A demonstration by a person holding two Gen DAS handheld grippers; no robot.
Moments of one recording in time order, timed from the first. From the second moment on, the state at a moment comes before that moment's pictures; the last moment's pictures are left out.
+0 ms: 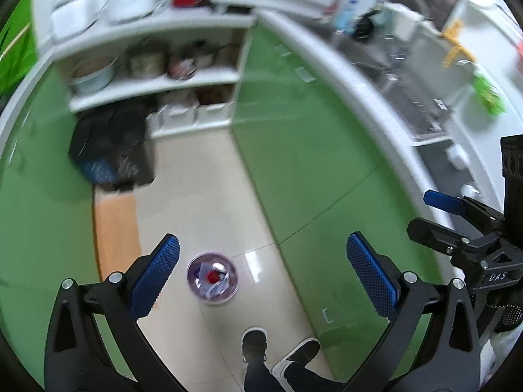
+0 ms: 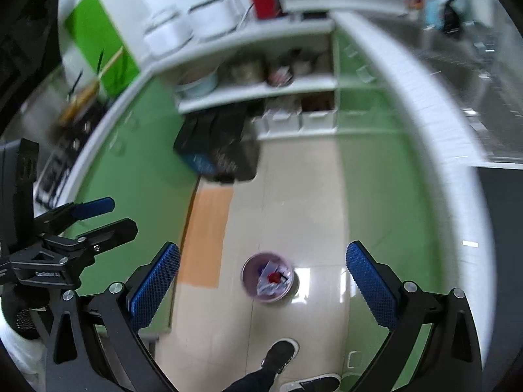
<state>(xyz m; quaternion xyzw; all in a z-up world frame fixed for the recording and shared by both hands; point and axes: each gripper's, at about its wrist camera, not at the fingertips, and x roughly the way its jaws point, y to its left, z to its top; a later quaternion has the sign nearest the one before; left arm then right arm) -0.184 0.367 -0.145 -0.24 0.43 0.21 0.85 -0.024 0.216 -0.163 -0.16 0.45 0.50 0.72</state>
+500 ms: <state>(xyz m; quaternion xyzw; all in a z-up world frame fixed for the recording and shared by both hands) -0.047 0.236 -0.066 -0.15 0.42 0.02 0.89 0.068 -0.020 -0.081 -0.04 0.41 0.31 0.86</state>
